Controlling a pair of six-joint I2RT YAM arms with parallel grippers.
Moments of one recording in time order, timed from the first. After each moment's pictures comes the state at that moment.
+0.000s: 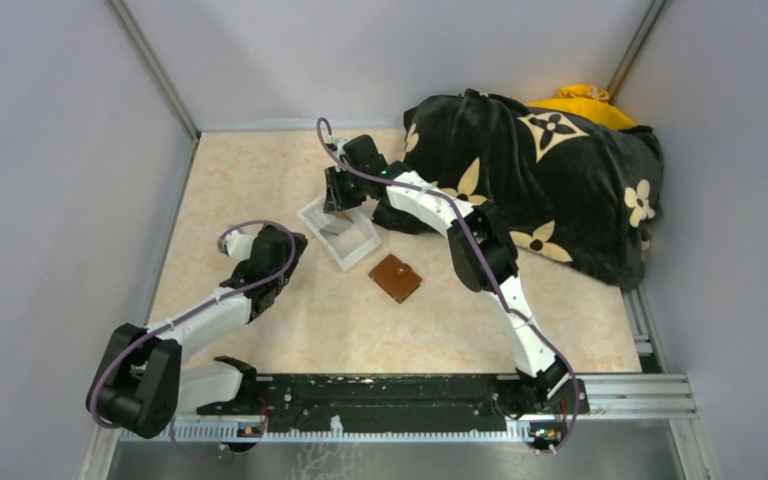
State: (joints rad) left arm -0.38 1.19 0.44 0.10 -0.48 -1.24; right arm 0.71 2.37 2.07 -0.40 -0.34 0.33
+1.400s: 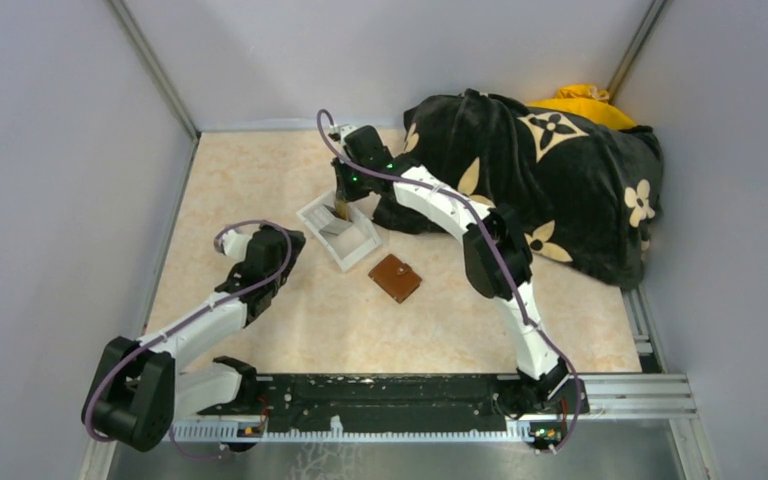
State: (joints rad) left arm -0.37 1.13 0.43 0.10 -0.47 -1.22; right arm 0.73 2.25 2.02 -0.46 -0.18 0.27
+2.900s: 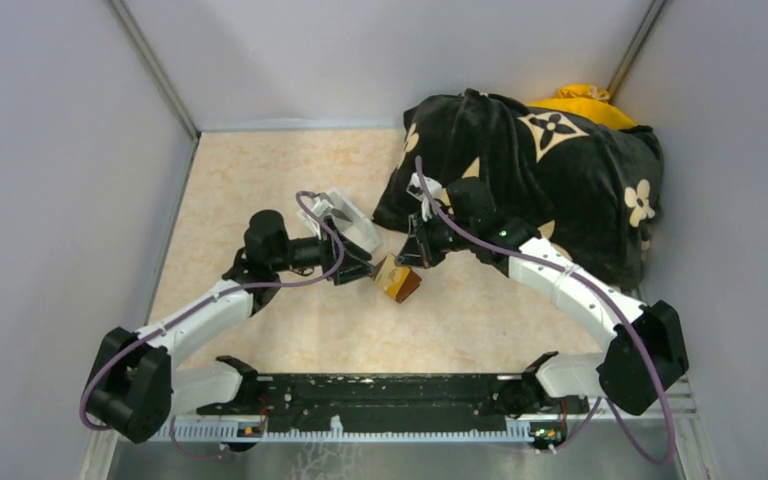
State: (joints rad) left arm -0.47 1.15 0.55 0.48 0.86 -0.50; right arm 0.62 1.28 1.02 -0.39 -0.55 0.26
